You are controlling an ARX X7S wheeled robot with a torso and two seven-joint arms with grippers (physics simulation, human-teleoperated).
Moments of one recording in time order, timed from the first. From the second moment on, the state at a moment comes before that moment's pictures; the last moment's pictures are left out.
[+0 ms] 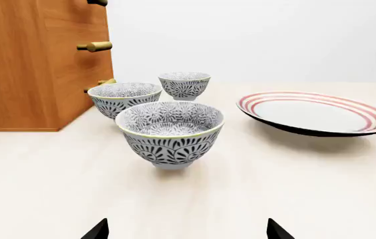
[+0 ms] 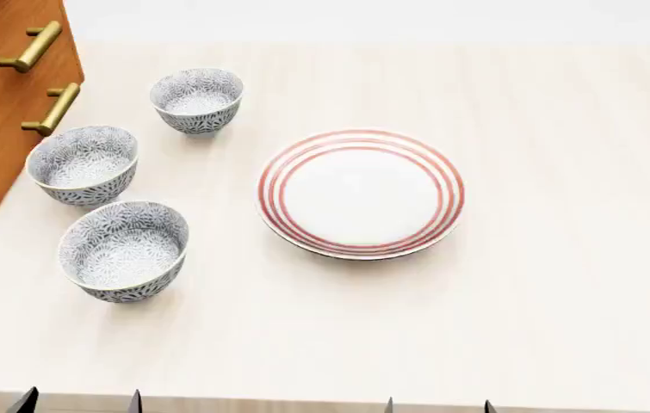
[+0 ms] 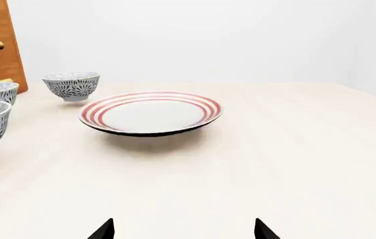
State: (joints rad) left arm 0.00 0.00 0.00 0.00 0.00 0.00 0.00; right arm 0.00 0.00 0.00 0.00 0.00 0.00 0.00
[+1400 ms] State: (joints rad) left arm 0.09 -0.15 0.13 0.48 0.38 0.29 -0.37; right arm -0.07 0.10 -0.11 -0.25 0.20 -0.81 0.12
